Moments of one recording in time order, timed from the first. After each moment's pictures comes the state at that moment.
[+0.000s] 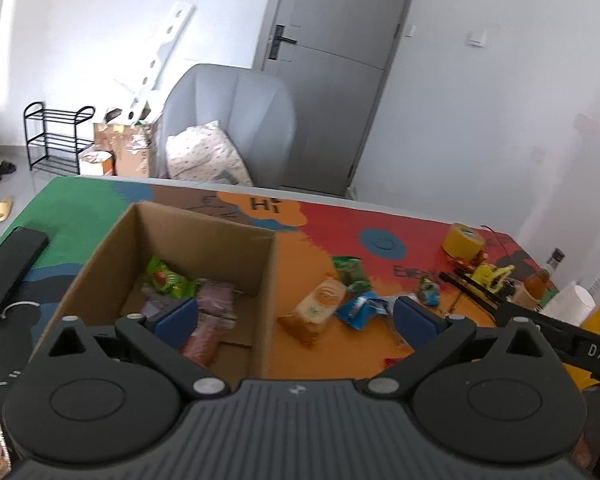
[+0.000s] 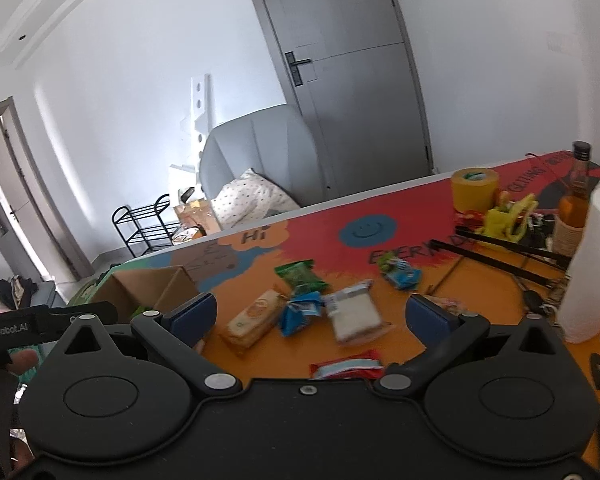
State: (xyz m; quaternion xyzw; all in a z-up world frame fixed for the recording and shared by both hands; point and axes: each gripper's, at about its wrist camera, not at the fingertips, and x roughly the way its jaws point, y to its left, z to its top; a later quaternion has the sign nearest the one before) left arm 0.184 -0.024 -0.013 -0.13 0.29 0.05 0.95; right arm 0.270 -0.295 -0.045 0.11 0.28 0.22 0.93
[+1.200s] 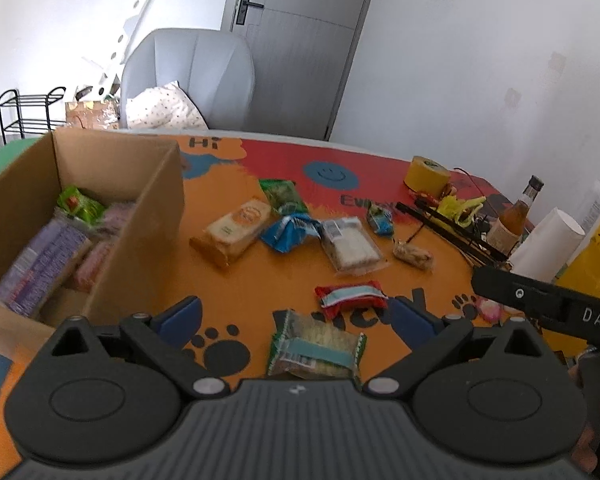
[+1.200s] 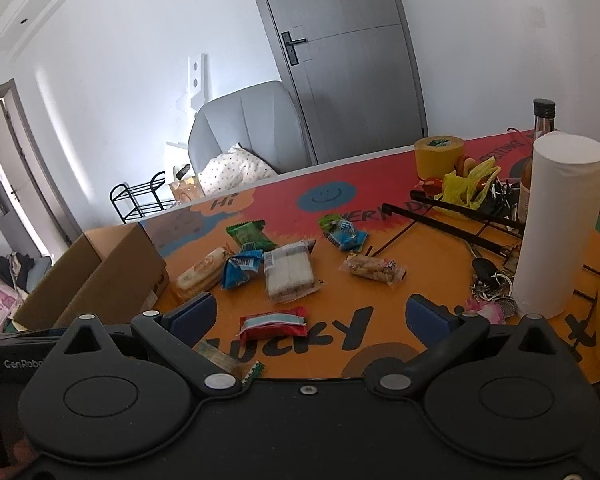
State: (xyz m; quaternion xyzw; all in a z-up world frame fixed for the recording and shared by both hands) left arm 0.192 -0.113 -0.072 -0.12 0.33 0.03 0.93; right arm 0.274 -0.351 -0.086 0.09 0.30 0.24 0.92
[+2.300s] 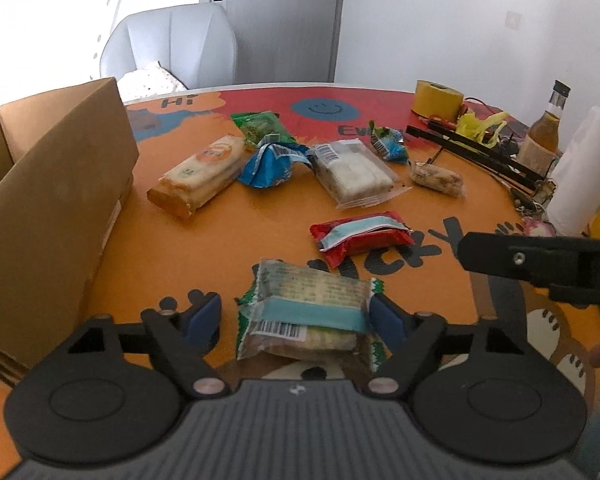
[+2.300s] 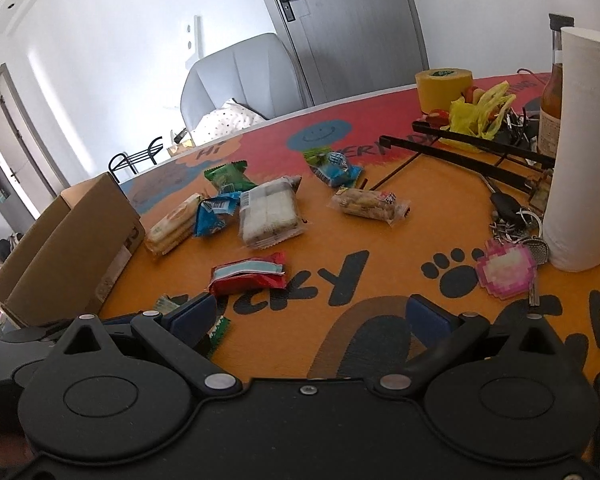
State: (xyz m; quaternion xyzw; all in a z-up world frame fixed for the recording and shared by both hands) left arm 0.227 -0.149 -0.139 -0.04 0.38 0.03 0.93; right arm 0.300 -0.345 -0.138 0.09 0.36 0.25 0.90
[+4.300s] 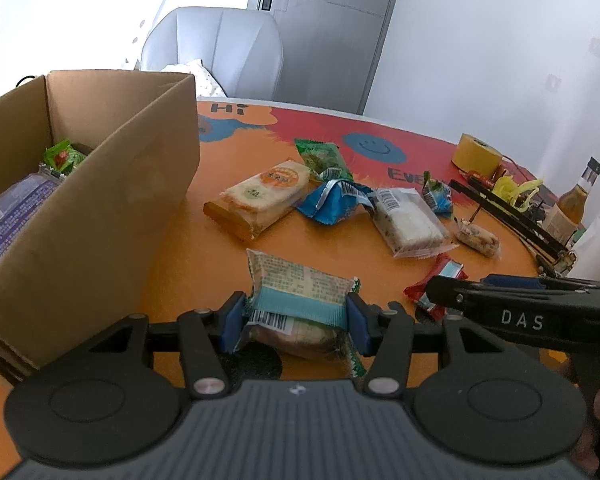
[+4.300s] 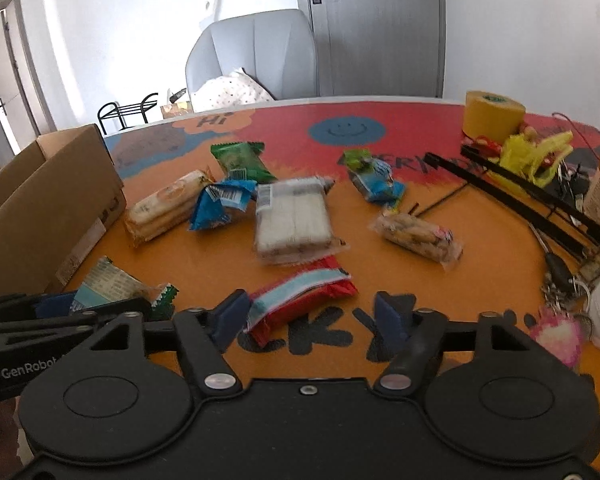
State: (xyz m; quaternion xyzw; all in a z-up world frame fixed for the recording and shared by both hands) left arm 0.229 -0.101 -0.135 -0.12 0.34 0.07 0.93; right arm 0.326 -0.279 -0.140 -0.02 0.36 0.24 0.90
